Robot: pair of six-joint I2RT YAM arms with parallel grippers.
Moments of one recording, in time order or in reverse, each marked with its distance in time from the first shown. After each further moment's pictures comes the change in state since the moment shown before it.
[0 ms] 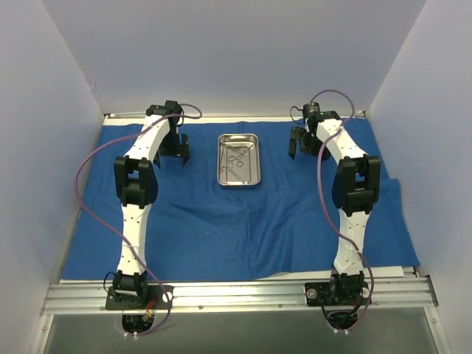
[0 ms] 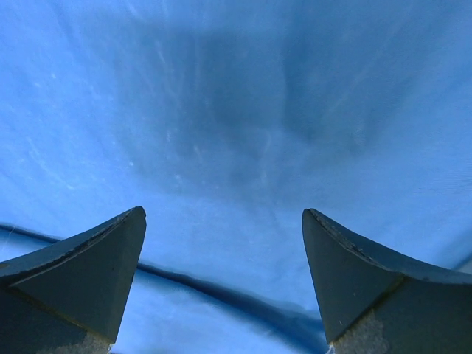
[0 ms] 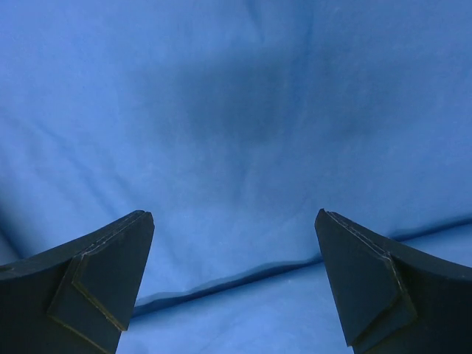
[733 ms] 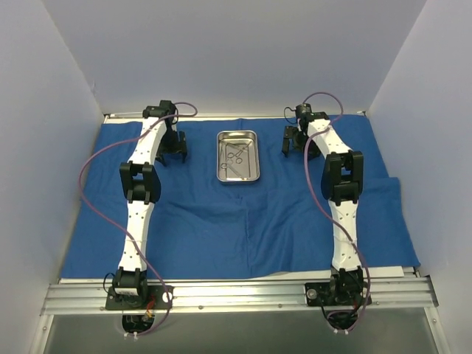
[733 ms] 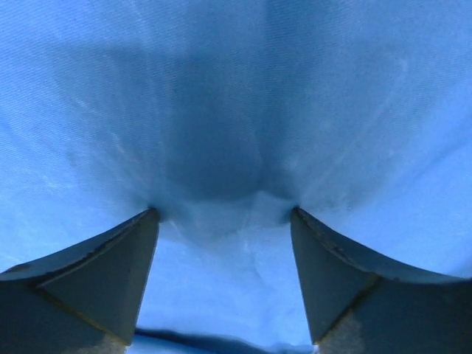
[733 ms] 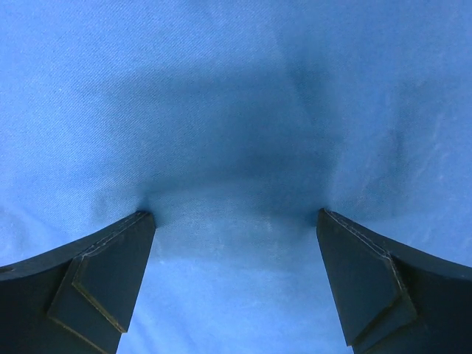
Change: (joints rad) left arm 0.055 0.285 0.382 -0.085 0.132 0.031; right arm 0.000 0.275 0.221 0.030 -0.034 0.002
